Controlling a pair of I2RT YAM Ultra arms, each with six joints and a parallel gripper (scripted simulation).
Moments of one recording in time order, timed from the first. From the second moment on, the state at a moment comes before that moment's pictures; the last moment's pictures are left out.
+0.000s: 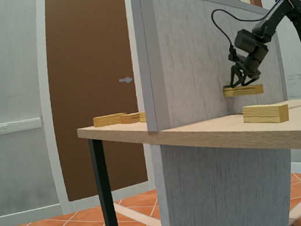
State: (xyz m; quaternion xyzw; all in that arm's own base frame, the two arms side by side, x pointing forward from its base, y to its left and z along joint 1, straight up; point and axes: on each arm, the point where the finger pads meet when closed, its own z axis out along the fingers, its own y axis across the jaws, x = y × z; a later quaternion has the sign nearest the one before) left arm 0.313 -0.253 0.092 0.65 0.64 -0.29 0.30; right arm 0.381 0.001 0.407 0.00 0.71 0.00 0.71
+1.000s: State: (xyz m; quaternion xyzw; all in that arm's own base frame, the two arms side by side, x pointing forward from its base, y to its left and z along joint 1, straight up) left arm 0.317 -0.220 0.126 0.65 0.64 -0.28 0.31; right arm 0.381 0.001 0.407 0.00 0.71 0.00 0.71
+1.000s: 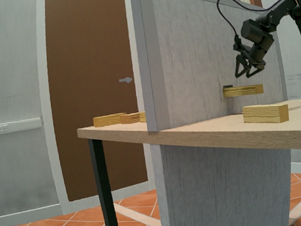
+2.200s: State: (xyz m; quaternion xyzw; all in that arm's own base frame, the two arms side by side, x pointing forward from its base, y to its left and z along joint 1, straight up) left arm 0.317 -0.221 0.125 0.65 0.64 -0.28 0.30; right arm 0.381 0.001 0.407 0.00 0.71 0.00 0.71
